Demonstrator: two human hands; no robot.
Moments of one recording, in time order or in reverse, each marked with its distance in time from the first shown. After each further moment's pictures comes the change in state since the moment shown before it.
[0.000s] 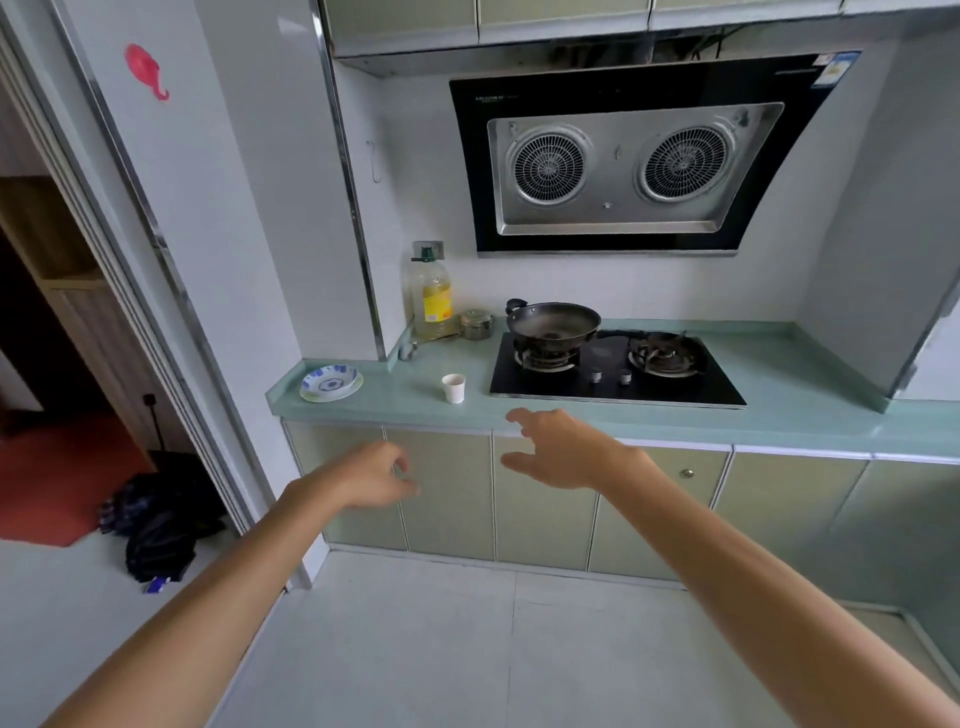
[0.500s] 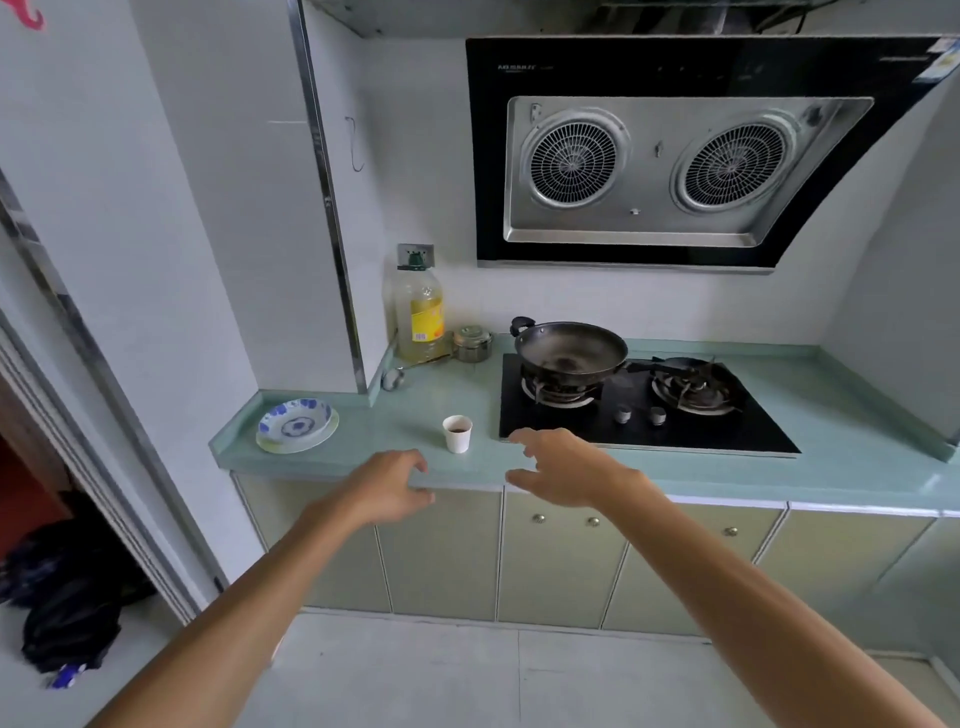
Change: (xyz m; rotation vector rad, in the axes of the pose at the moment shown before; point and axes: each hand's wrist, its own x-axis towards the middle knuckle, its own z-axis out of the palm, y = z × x) left_hand 0.264 -0.079 -0.045 -0.045 0.031 0.151; right_hand 0.261 0.023 0.023 0.063 -0.028 0.138
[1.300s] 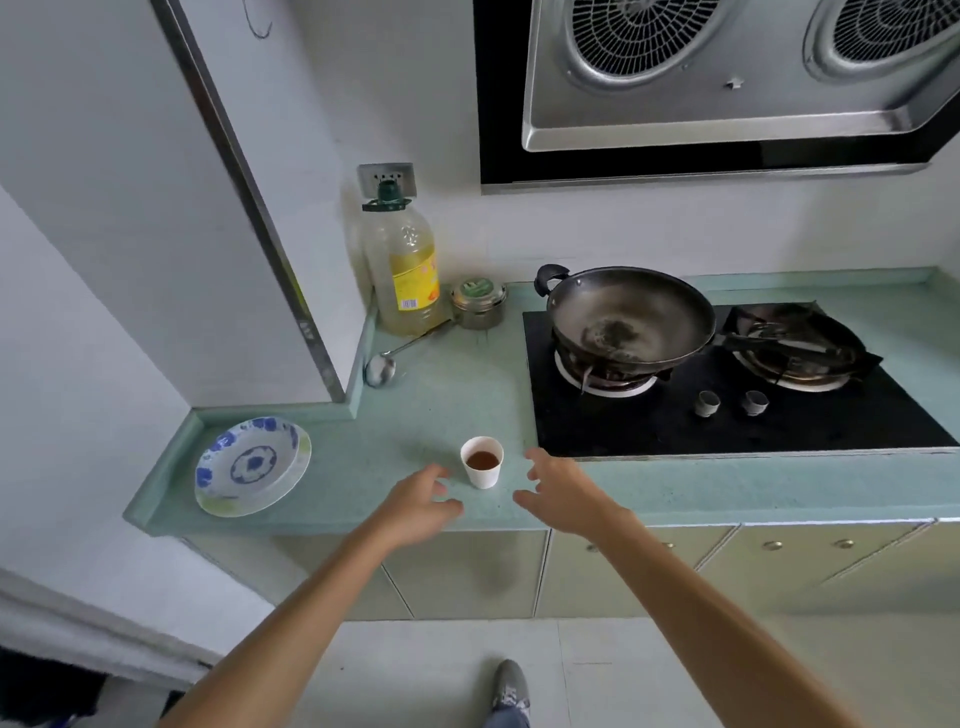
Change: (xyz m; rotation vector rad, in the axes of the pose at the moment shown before) left_hand 0.308 -0.096 0.050 -0.383 -0.254 -0.145; right_hand 0.313 0.078 0.118 0.332 -0.121 0.246
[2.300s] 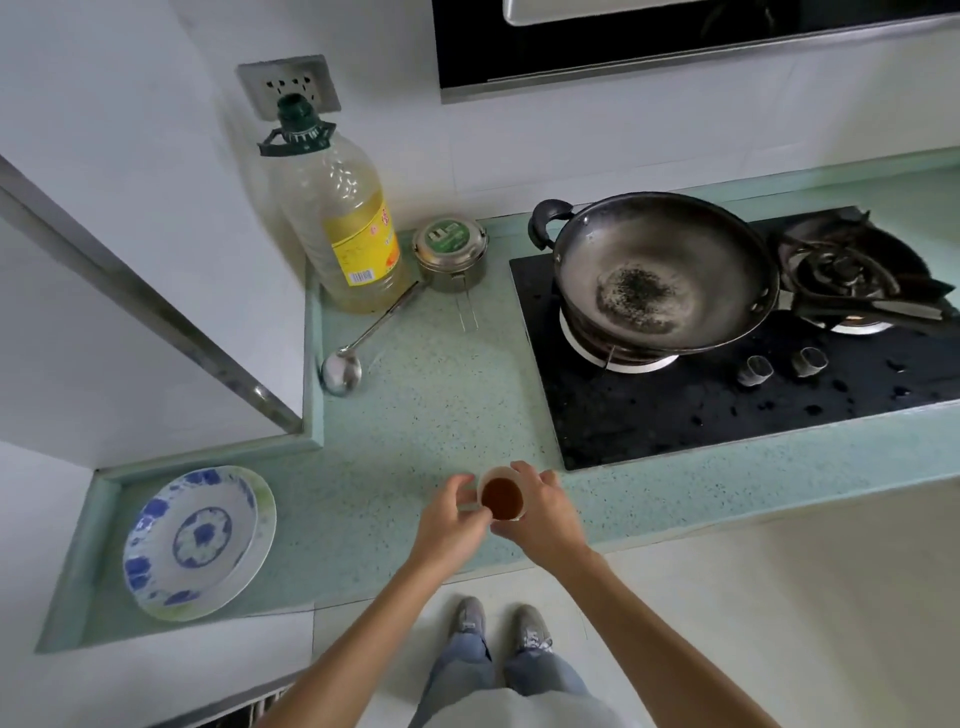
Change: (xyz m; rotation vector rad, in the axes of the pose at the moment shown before) left_hand 0.142 -0.012 0.009 -0.365 -0.065 -0.123; right_hand 0.133 -0.006 0.073 0.216 0.094 0.283
